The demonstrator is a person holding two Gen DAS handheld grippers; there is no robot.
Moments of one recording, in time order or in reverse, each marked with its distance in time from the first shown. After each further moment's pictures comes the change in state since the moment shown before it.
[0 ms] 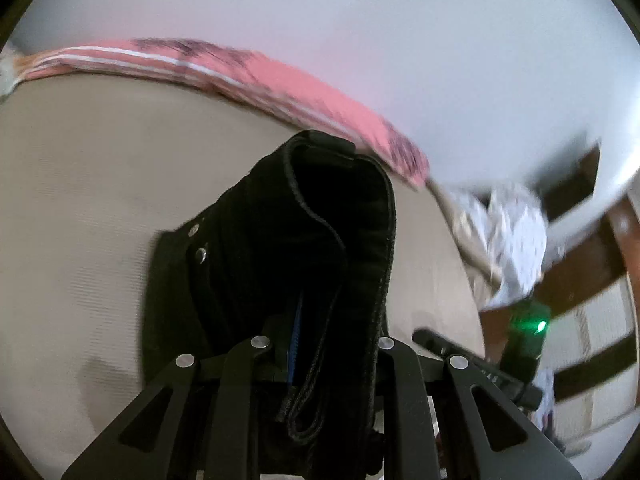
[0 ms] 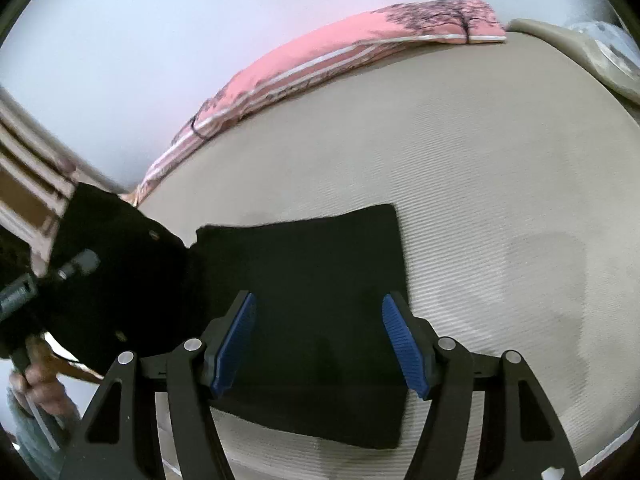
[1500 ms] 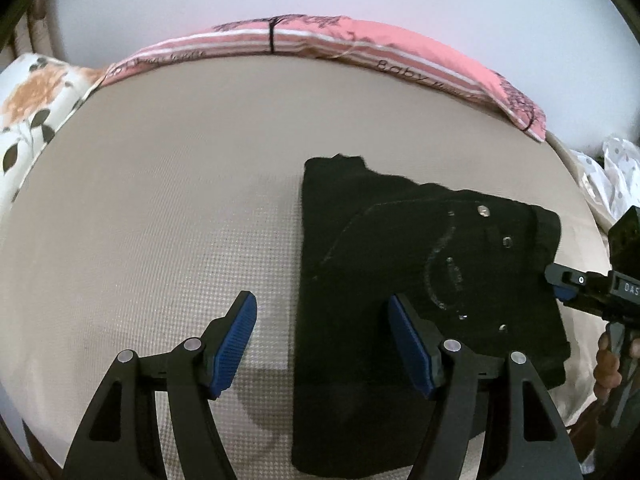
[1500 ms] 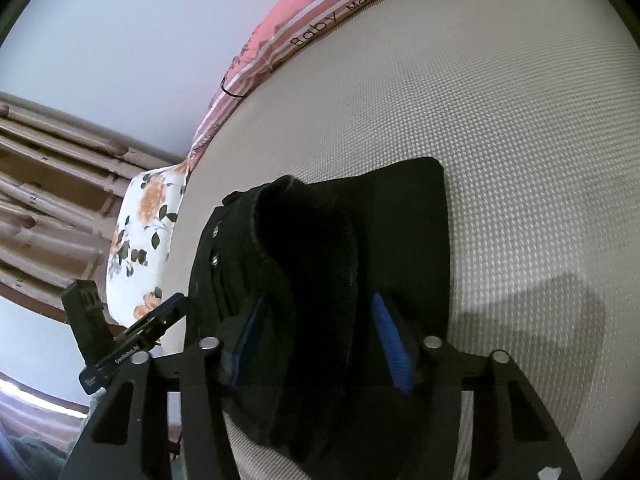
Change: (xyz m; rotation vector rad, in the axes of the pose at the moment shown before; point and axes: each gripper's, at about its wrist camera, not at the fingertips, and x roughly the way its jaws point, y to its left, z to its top) left arm 0.032 0.064 -0.065 0.058 -0.030 0.481; right arm 0.081 -0.036 0.014 0.019 0.216 0.332
